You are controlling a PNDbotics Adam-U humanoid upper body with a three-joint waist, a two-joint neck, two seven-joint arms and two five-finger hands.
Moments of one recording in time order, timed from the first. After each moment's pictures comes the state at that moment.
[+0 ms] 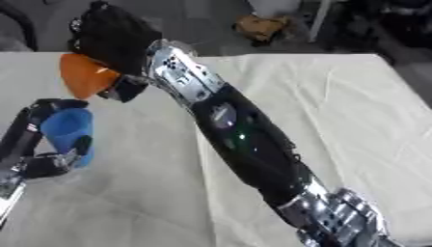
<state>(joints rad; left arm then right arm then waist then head) -0.45 0.36 -0.25 -1.41 -0.51 -0.60 0.16 -1.04 -0.01 0.42 -1.27 1.55 -0.38 0.06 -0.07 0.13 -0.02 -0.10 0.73</state>
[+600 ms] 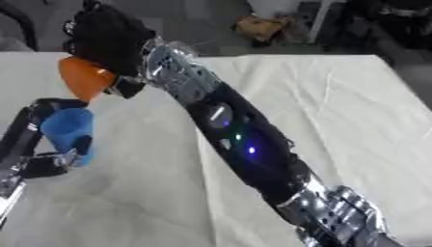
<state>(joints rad) -0.45 0.36 -0.25 -1.41 -0.52 -0.61 0.16 -1.06 -0.01 0.43 -1.27 1.62 -0.40 0.05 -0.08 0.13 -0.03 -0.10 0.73</state>
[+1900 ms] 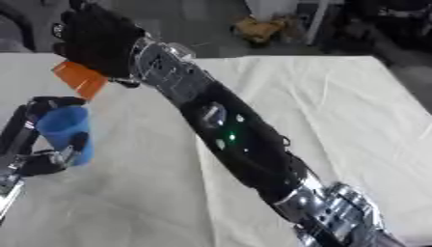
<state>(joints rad) -0.45 0.36 -0.24 -1.41 -0.51 -0.61 0.16 -1.07 0.00 0.45 -1.27 1.68 -0.43 0.04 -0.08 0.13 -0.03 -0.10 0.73</state>
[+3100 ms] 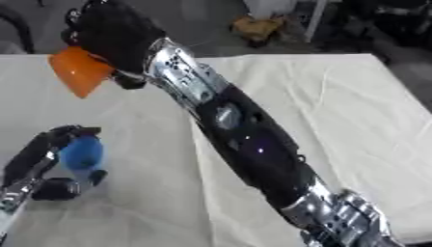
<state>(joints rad) -0.39 0.36 -0.25 -1.27 -0.88 -0.74 0.23 -1.01 -0.03 0.42 -1.33 1.40 -0.30 0.03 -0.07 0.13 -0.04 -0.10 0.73</state>
